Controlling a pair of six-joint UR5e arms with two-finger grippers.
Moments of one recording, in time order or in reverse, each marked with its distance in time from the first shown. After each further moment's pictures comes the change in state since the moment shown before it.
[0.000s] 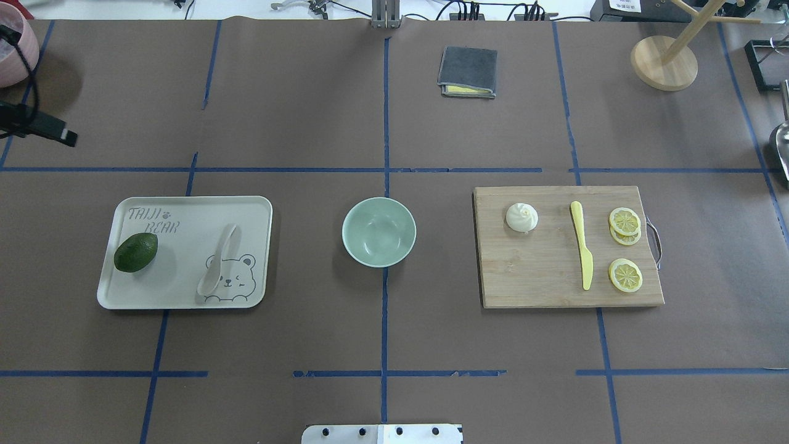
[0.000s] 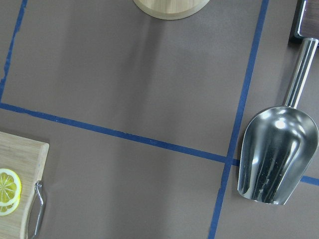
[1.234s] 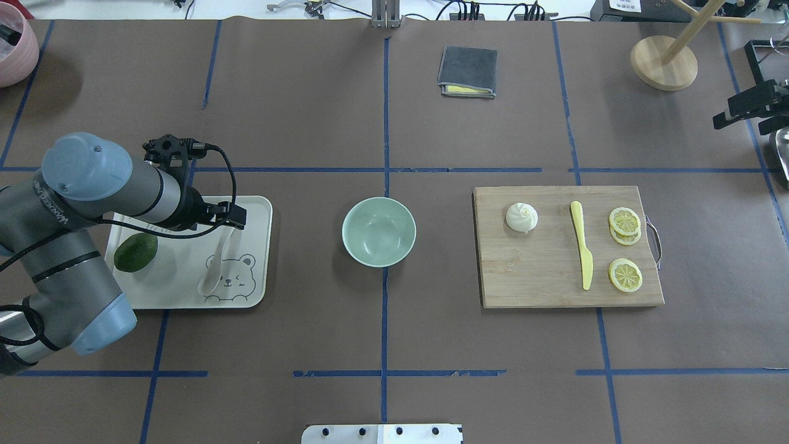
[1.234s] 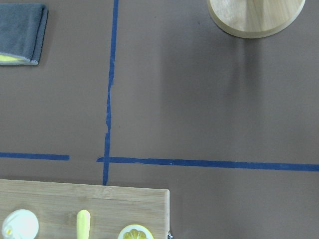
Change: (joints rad) left arm 0.473 -0.117 0.107 -0.140 0.332 -0.542; right arm -0.225 -0.016 0.162 0.309 0.009 0.710
